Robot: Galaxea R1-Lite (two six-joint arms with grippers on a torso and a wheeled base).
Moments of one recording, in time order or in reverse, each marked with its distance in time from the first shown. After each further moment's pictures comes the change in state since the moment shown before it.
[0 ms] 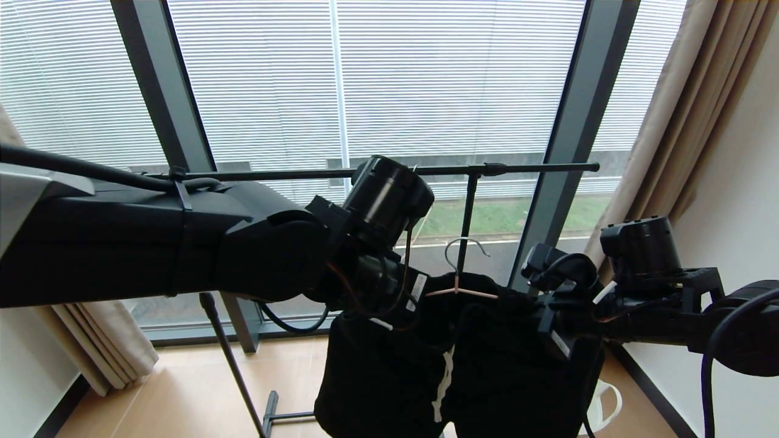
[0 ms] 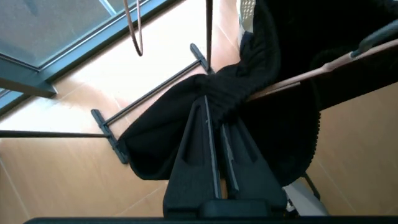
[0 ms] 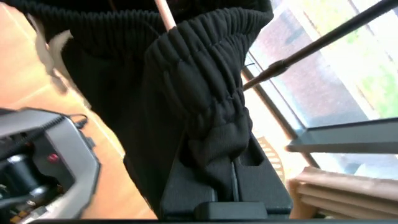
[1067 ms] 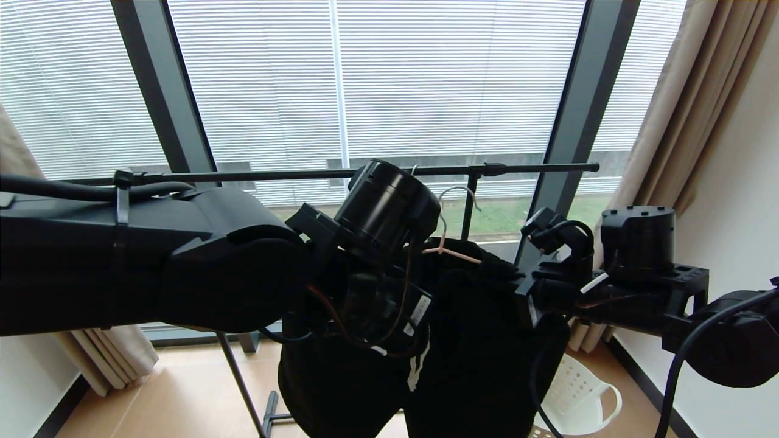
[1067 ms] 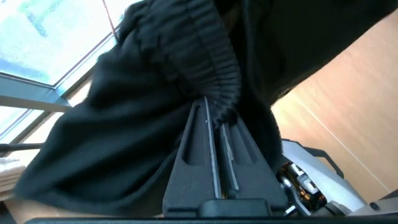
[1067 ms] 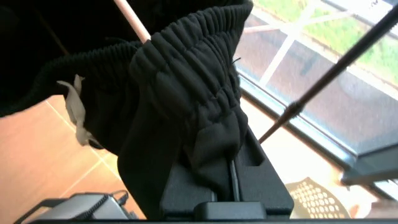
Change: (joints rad) left arm -0.056 -0.072 0.076 -0.003 0.002 0.088; right arm 0.053 0.042 0.028 -0.352 0.045 0.325
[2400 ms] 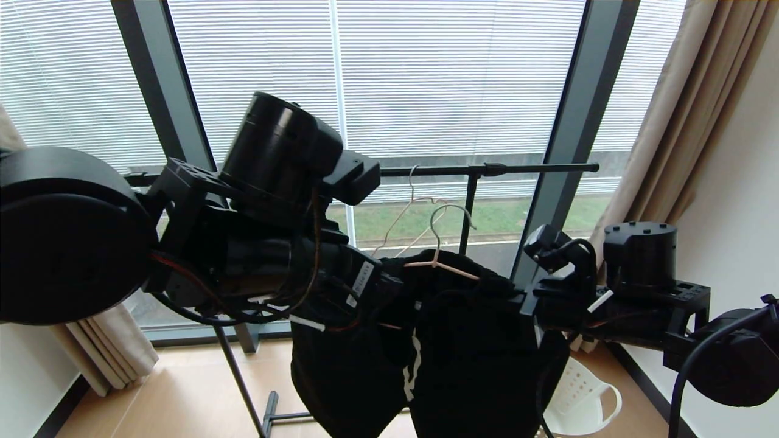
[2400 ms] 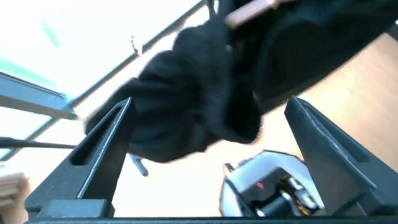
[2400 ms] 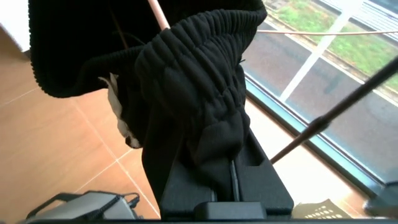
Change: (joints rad) left arm 0.097 -0.205 0.113 -0.050 -0.043 0.081; right arm -0.009 0.014 0.082 -0.083 0.148 -0.029
